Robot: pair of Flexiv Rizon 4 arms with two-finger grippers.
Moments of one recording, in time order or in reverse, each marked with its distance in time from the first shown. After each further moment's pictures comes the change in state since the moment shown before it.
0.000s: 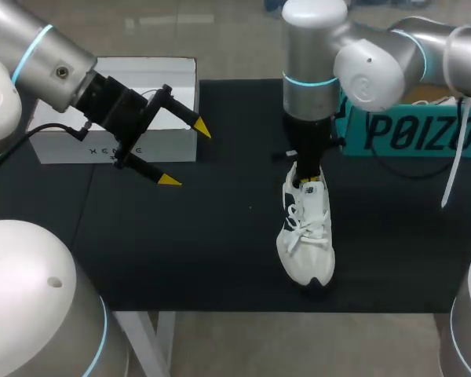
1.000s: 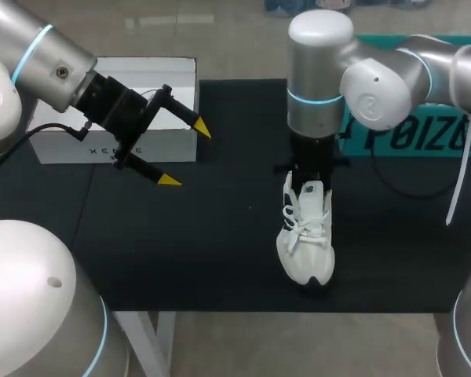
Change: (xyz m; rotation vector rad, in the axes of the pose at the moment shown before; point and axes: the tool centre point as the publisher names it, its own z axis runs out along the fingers) left arm 0.000 0.000 0.000 0.000 0.000 0.000; right arm 0.006 -0.021 0.021 -0.007 0.015 0.158
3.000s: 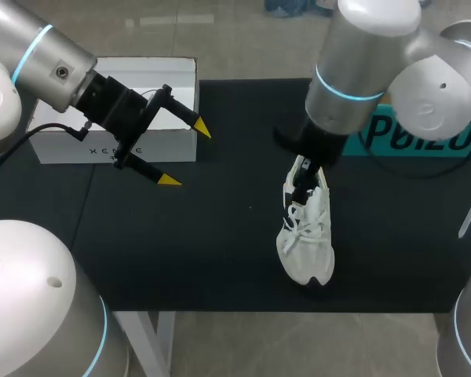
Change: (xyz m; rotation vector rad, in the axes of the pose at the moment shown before) left arm 0.000 0.000 0.000 0.000 0.000 0.000; right arm 0.011 -0.061 -0.103 -0.281 0.017 -1.088
